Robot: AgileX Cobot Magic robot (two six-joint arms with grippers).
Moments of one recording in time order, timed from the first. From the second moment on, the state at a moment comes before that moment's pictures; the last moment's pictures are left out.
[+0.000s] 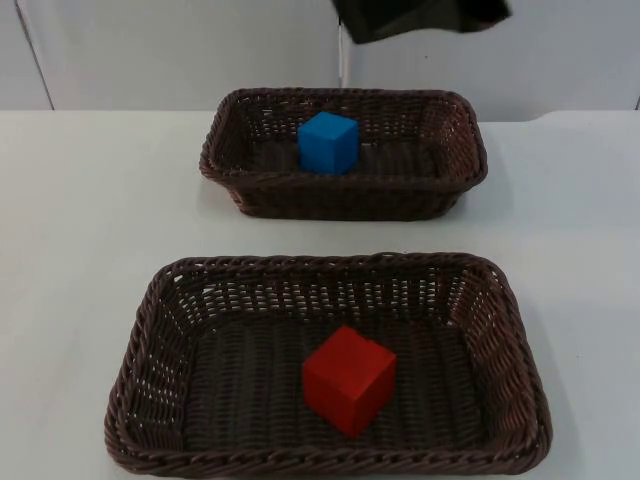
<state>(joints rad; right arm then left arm) 0.88 1.34 -1.14 -0.10 0.51 0.04 -0.34 0.82 -0.84 -0.22 0.62 0.28</state>
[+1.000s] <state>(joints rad) 0.88 0.90 -0.78 -0.12 0.41 0.04 -0.34 0.39 -0.74 -0.22 0.86 0.28</state>
